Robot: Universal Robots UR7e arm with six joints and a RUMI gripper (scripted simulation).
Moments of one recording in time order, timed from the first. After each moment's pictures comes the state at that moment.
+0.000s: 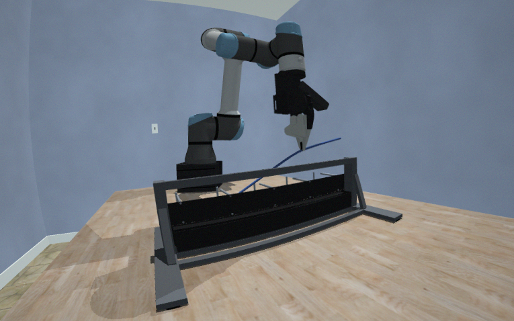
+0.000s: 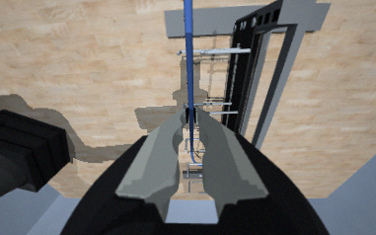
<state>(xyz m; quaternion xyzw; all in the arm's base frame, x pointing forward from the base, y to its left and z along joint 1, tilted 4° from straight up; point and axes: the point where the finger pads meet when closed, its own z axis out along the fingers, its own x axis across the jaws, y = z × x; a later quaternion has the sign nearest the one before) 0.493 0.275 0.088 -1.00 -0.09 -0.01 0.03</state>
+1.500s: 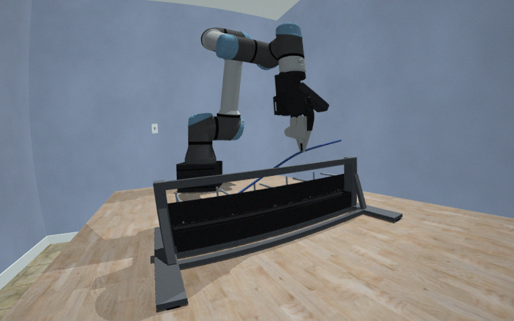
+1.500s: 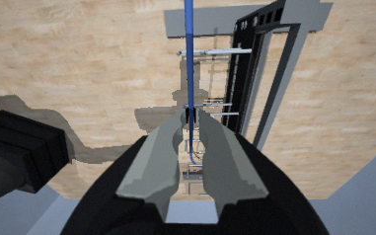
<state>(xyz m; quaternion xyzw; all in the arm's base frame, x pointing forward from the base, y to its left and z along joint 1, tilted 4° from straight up) 0.493 0.275 0.083 -1.00 -0.09 -0.01 0.03</state>
